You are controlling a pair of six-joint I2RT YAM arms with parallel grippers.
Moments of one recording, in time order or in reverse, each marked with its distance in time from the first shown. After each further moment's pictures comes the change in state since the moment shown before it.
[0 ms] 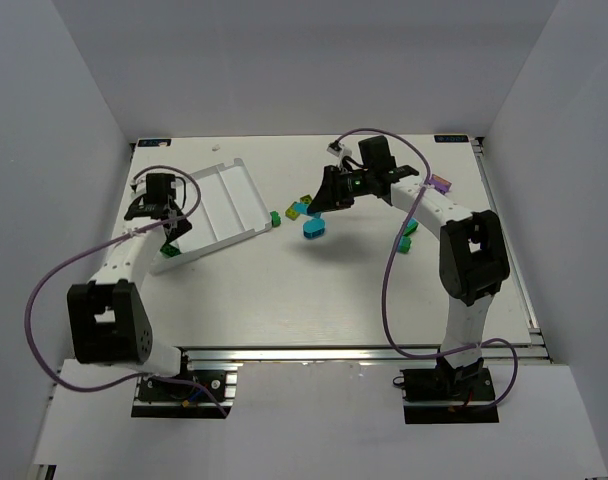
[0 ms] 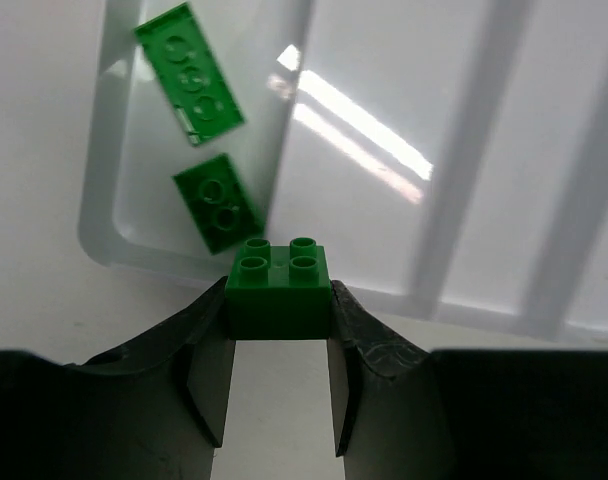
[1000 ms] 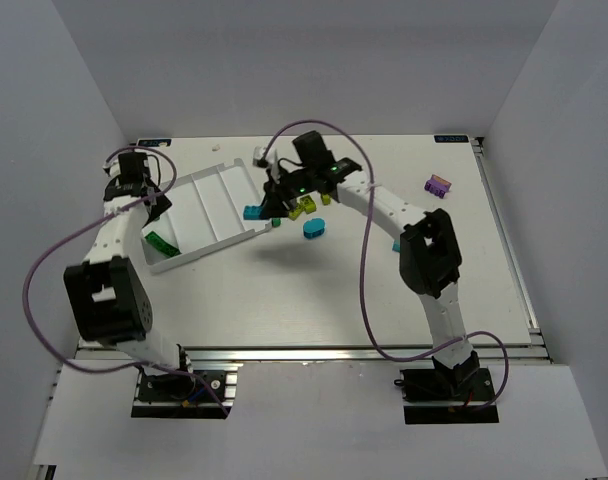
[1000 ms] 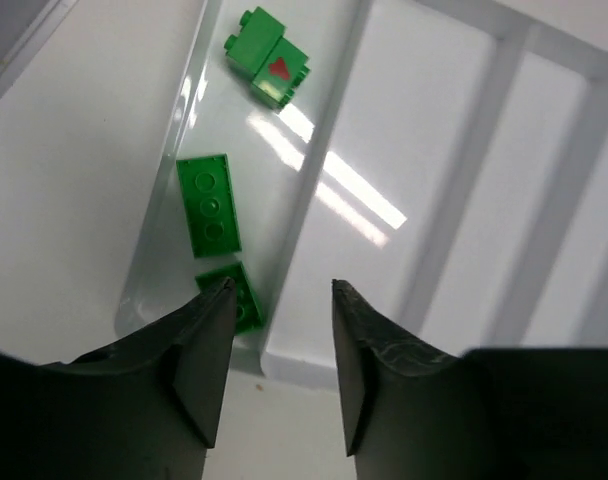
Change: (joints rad) left arm 0.162 0.238 0.238 -0.023 0.003 0.028; right arm 0.242 0.215 0.417 -0.151 0.009 -0.721
